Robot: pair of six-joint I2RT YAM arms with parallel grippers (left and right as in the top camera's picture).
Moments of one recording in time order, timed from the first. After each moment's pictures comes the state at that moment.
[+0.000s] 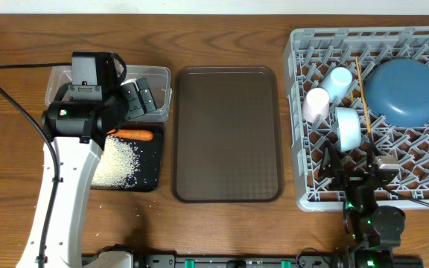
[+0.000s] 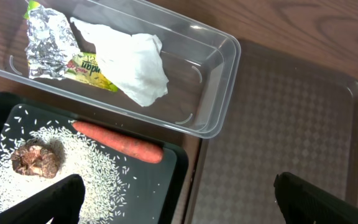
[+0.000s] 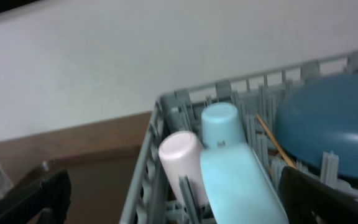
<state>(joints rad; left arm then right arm) -0.04 1.36 1.32 -0.93 0.02 -0.35 -0.01 0.23 0.01 0.21 -0.07 0.27</state>
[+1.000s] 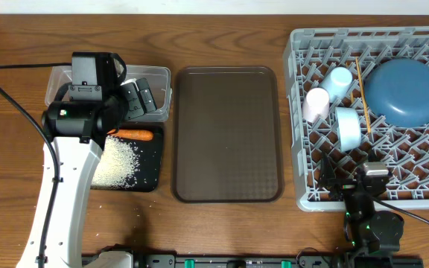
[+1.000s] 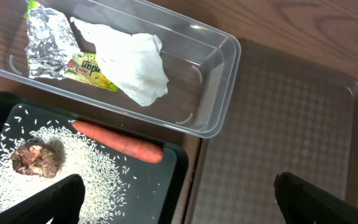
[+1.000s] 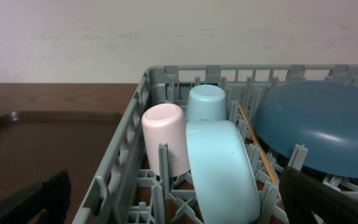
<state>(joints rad) -0.04 1.36 1.32 -0.94 0.02 -0.35 -0.01 0.01 0.01 -0.06 -0.08 0.04</state>
